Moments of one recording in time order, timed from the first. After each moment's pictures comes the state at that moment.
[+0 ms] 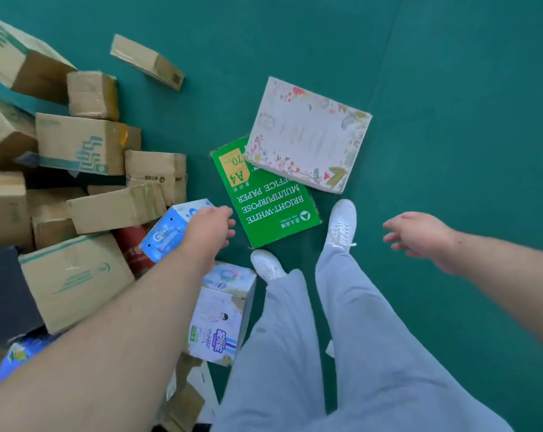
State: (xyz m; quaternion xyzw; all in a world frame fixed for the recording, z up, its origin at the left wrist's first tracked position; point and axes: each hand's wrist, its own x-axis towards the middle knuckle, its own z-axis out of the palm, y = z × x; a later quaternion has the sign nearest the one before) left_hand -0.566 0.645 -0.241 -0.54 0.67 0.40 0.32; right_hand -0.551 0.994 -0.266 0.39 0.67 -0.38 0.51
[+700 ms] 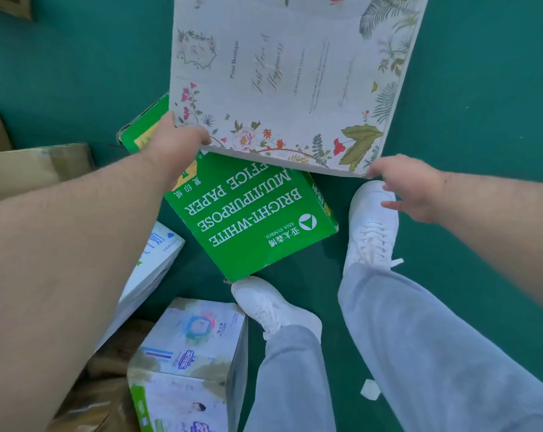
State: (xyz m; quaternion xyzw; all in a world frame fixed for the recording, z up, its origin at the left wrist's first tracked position) left_hand -0.689 0.633 -0.650 -0.38 0.79 0.27 0.39; right_hand -0.581 0.948 -0.673 0.49 0.58 -0.43 0.48
